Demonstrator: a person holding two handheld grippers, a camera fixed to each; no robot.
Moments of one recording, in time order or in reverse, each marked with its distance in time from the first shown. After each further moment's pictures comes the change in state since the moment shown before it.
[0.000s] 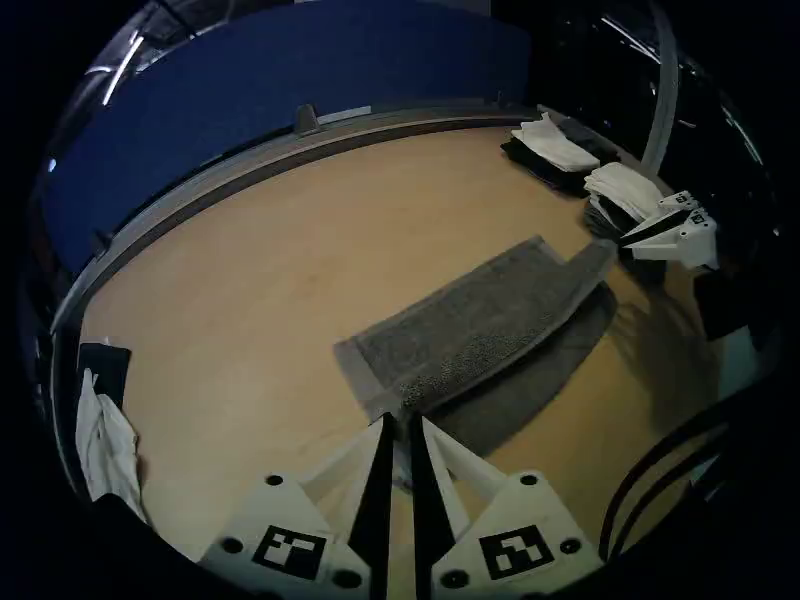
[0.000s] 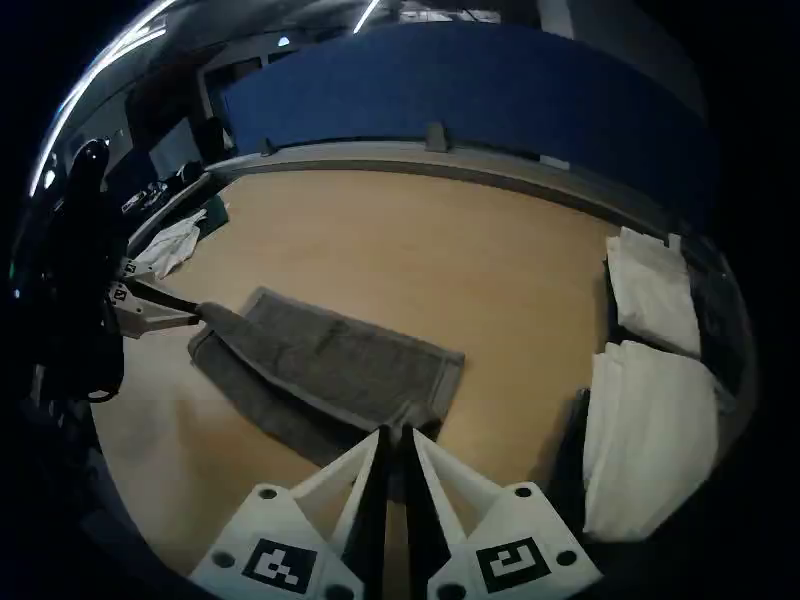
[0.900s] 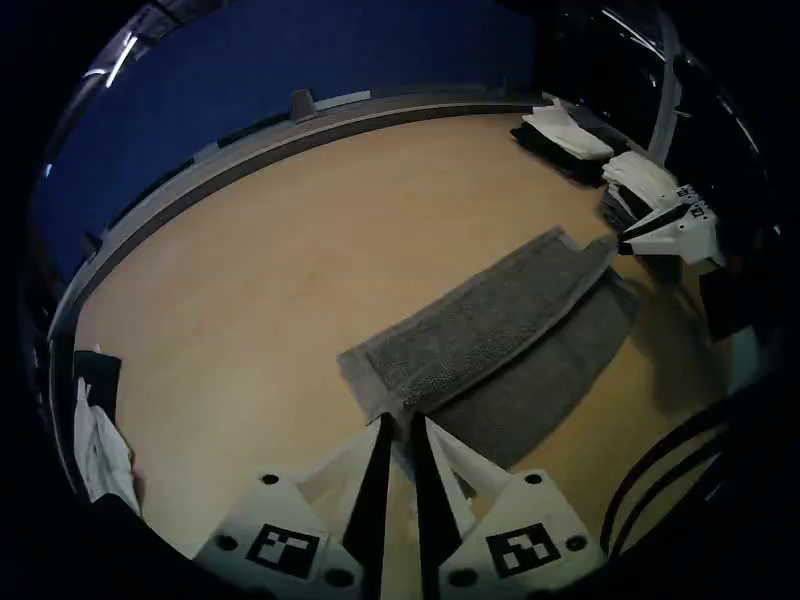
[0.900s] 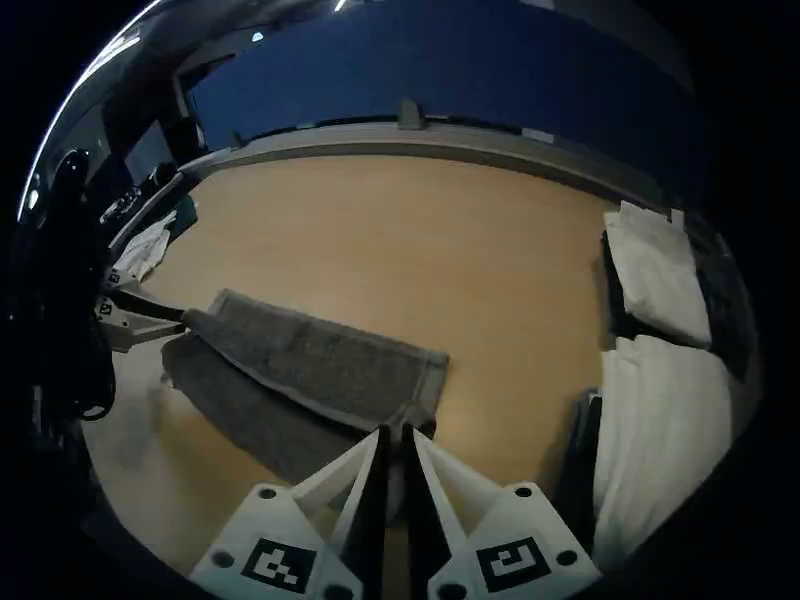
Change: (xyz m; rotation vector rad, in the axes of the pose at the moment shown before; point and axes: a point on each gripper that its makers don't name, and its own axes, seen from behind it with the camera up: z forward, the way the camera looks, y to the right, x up) left arm 0.001 -0.016 0.034 0.006 -0.037 0.014; right arm 0.000 0.017 0.032 -0.049 -0.054 0.057
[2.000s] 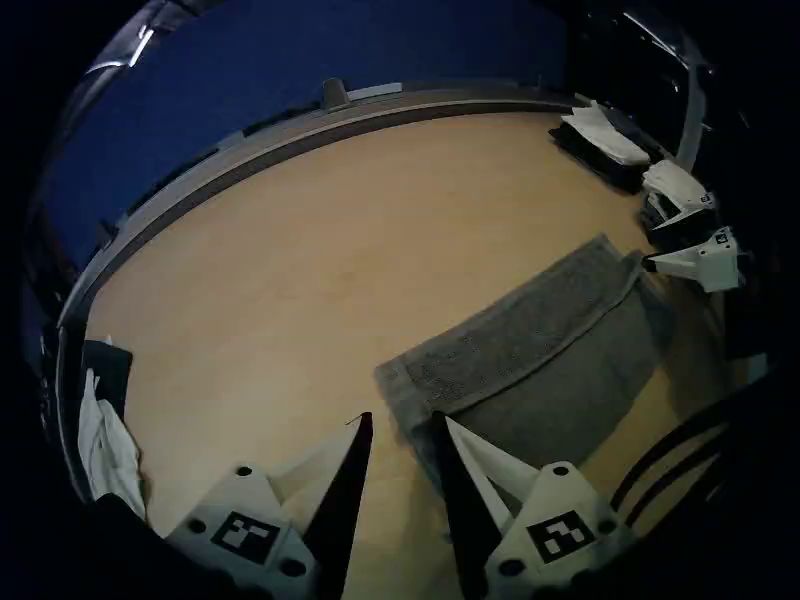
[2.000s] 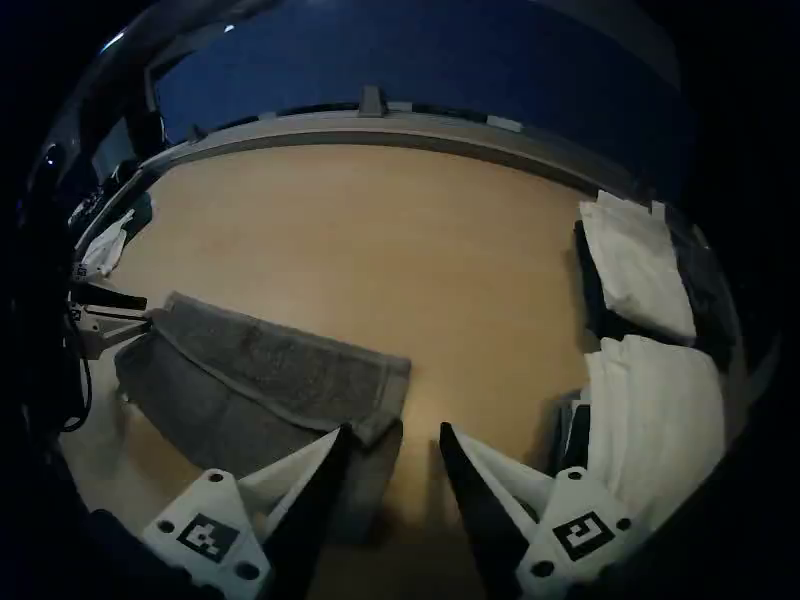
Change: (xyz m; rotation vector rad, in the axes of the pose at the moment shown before) left arm 0.005 -0.027 0.020 0.092 -0.015 -0.044; right arm 0.002 0.028 0.024 -0.149 -0.015 0.032
